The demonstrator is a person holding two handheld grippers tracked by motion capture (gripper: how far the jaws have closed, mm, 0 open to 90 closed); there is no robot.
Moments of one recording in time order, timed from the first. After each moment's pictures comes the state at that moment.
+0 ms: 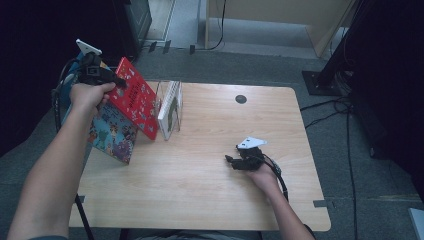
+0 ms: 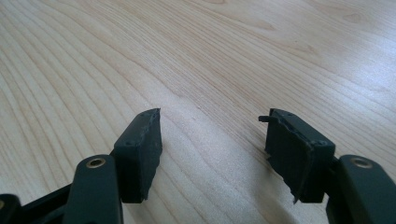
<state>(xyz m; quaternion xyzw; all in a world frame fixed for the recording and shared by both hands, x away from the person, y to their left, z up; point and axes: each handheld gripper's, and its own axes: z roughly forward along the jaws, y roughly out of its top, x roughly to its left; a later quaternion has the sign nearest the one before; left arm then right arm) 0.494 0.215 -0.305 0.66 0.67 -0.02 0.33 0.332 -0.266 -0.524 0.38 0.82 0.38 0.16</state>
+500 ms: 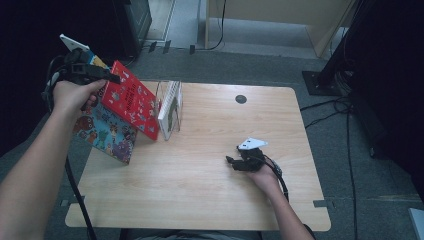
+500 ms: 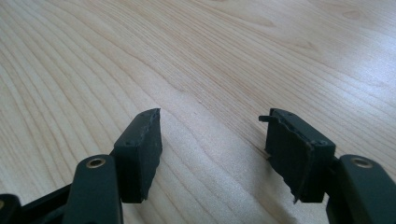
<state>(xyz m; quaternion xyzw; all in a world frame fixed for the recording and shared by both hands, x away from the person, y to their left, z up) 0.470 0.236 -0.275 0.68 0.65 0.00 0.34 0.329 -0.268 -0.524 0.39 0.82 0.38 0.16</state>
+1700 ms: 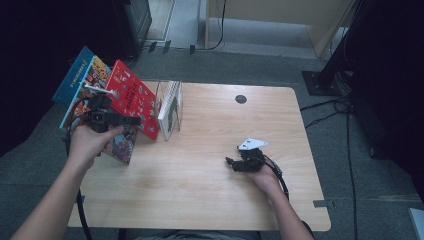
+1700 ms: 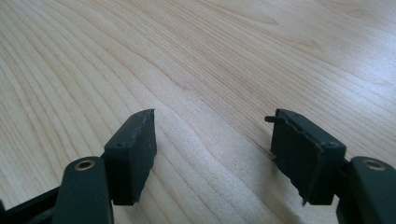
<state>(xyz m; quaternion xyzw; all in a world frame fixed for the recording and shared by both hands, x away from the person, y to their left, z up) 0.375 0.177 -0.350 0.75 0.56 -0.01 0.36 0.328 -0.268 -0.524 0.38 0.83 0.38 0.16</state>
